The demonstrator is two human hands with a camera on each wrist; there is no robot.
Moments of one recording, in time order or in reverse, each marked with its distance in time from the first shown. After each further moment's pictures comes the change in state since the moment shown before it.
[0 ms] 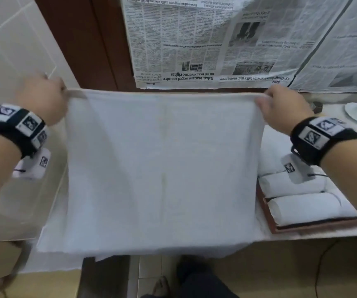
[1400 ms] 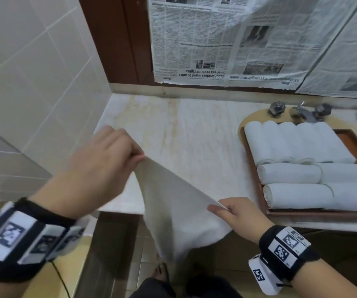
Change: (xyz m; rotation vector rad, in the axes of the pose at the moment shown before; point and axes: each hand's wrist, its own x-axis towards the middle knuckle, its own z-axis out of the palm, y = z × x) left_hand -0.291 0.104 -0.107 -0.466 0.196 0.565; right_hand -0.252 0.004 0.099 0.487 -0.577 -0.280
